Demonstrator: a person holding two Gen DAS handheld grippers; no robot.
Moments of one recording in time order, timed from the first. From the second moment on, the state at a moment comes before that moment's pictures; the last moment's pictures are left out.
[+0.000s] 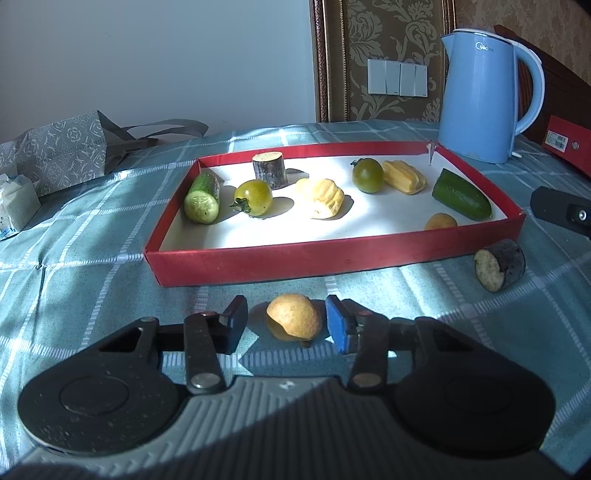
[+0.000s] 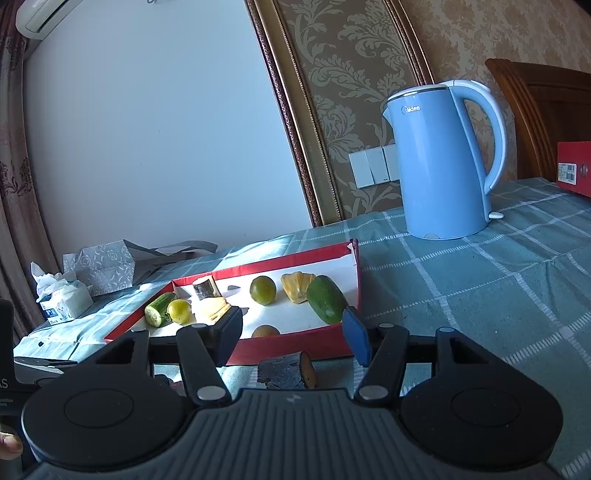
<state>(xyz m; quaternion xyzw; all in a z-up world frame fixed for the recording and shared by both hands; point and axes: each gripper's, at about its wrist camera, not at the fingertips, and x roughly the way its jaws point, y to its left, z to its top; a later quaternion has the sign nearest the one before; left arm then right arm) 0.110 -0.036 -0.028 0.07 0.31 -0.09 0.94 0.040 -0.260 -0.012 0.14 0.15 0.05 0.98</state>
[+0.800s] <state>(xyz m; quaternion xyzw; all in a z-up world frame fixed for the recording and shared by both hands) 0.091 -0.020 0.000 0.06 0.21 -0.03 0.98 0.055 -0.236 -0.021 0.07 0.21 0.05 0.97</state>
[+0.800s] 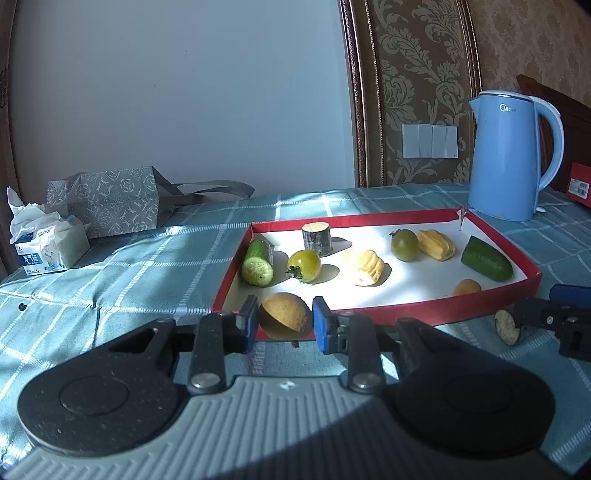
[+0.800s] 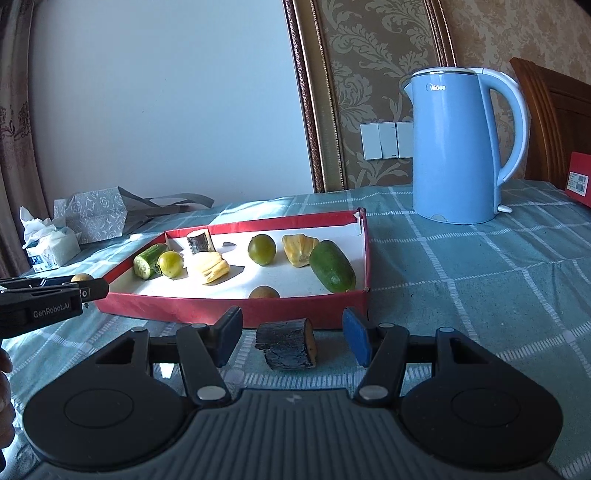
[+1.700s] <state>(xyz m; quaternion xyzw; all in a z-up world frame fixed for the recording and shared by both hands) 0.094 -0.021 -0.004 0.06 0.23 -0.05 0.97 0.071 -0.211 -0.028 0.00 0.27 0.03 0.96</state>
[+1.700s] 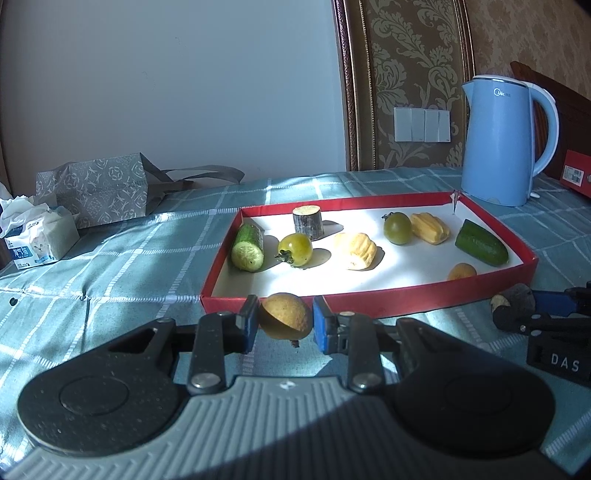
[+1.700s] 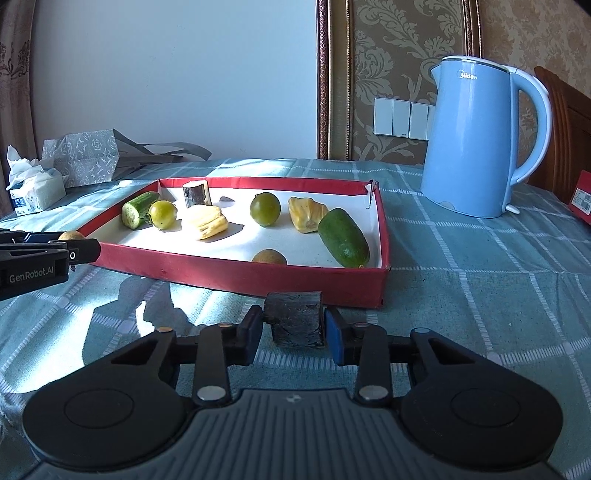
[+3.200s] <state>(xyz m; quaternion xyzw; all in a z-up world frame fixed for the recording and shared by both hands) 0.145 -0.054 0.049 0.05 0.20 -0.11 0.97 0.044 -0.235 -0.020 0.08 0.23 0.07 0.97</state>
